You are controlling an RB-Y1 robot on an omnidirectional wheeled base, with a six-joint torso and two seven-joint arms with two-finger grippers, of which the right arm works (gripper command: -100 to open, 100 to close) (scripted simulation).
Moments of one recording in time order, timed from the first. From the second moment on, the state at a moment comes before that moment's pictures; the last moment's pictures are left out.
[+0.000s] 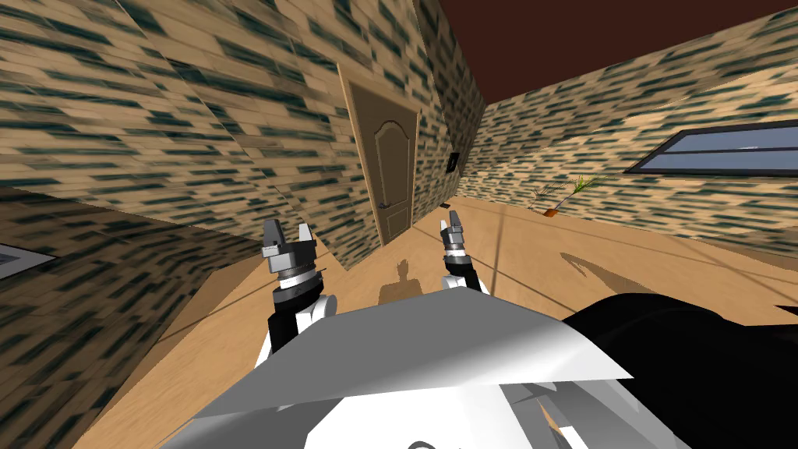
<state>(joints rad) 0.50 0.03 0.06 -2.22 0.03 -0.47 0.15</state>
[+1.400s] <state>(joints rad) 0.38 -0.09 0.09 -1.92 -0.02 -0.52 0.08</state>
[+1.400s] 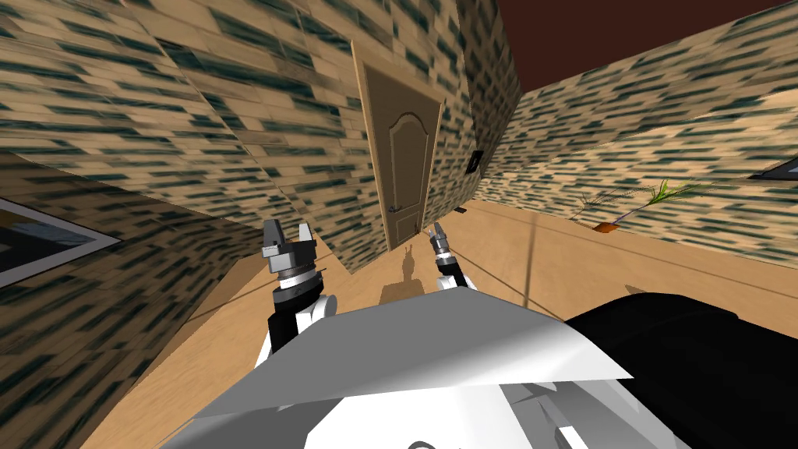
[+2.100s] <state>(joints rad) 0.32 -0.14 0.11 -1.76 -0.05 -0.55 0.04</state>
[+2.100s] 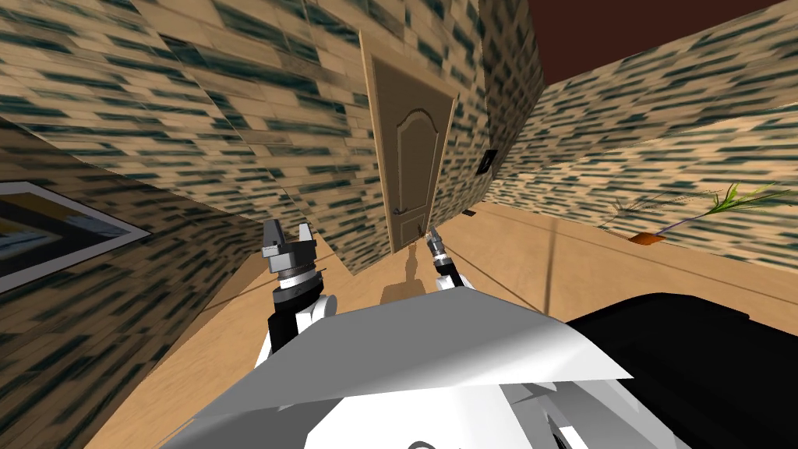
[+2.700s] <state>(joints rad) 0.26 -0.19 0.13 -1.62 -0.07 -0.57 0.01</state>
